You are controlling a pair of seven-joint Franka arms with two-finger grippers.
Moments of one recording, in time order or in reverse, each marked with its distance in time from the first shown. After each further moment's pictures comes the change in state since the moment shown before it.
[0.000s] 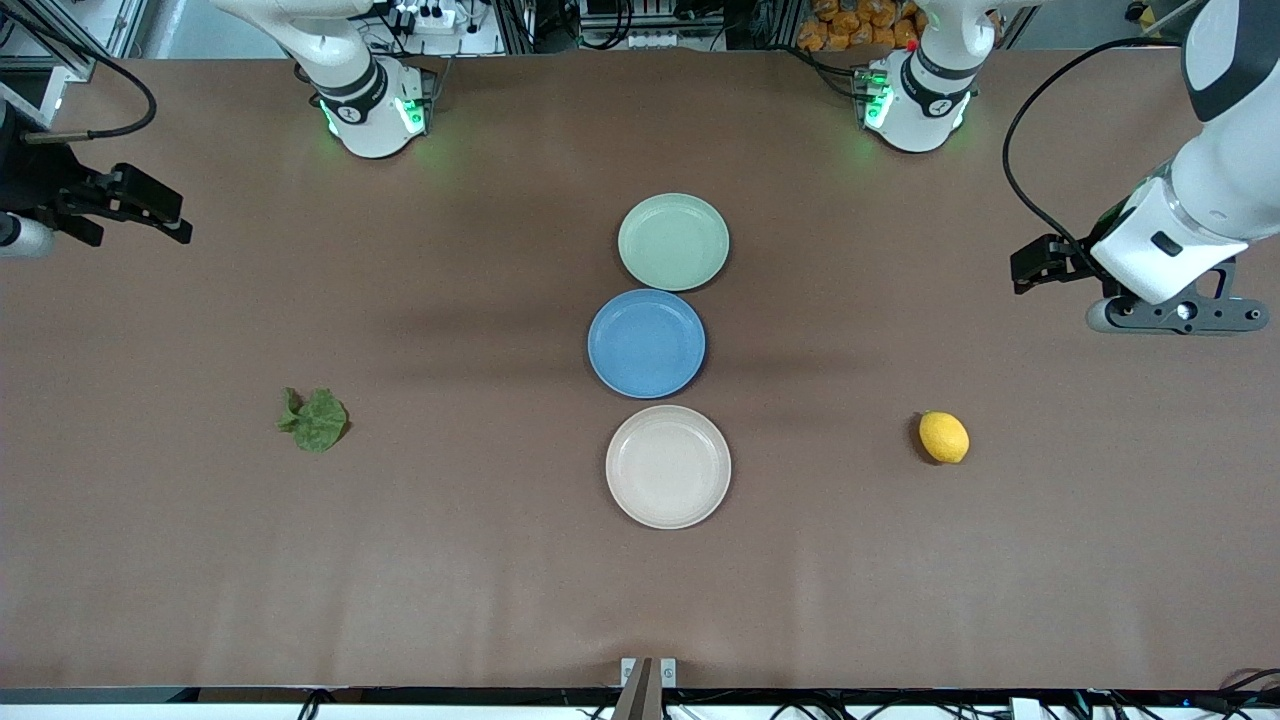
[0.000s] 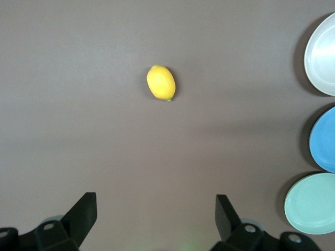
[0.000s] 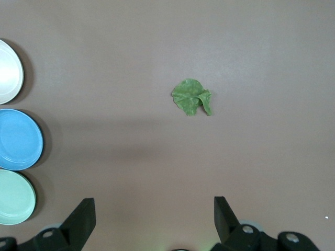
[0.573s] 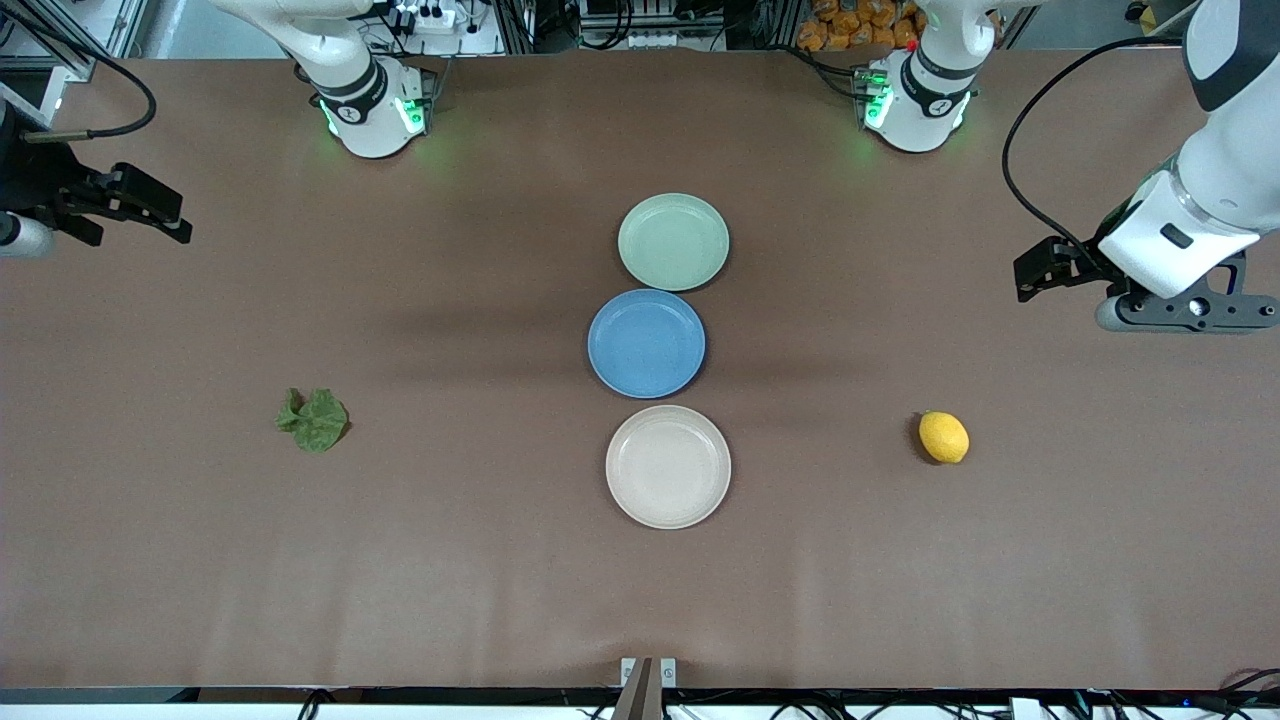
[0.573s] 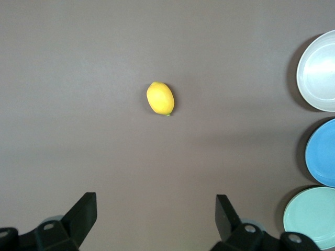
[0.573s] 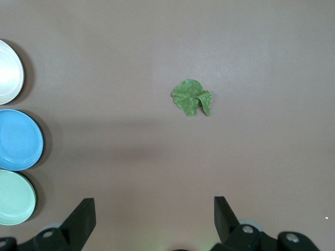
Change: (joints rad) left arm 0.001 -0.010 0.001 -0.006 -0.001 0.054 0.000; right arm 0.000 -0.002 0.000 0.001 0.000 0.001 0.000
